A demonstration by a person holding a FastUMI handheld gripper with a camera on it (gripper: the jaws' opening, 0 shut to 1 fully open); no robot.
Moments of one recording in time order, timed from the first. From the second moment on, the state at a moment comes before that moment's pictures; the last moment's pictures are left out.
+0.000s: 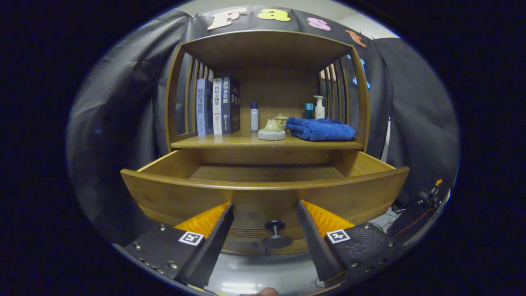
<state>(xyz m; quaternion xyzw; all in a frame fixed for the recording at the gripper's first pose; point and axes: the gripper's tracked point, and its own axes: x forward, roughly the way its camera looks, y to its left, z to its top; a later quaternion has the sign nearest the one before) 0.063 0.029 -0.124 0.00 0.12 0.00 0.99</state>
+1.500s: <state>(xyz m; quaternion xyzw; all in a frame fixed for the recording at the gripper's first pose) 0.179 0.036 -0.133 0.04 0.15 0.00 0.99</state>
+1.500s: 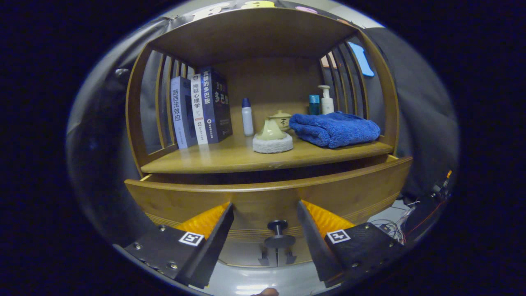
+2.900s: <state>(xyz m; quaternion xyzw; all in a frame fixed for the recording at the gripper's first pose) 0.204 0.019 -0.077 0.01 0.12 -0.01 0.99</state>
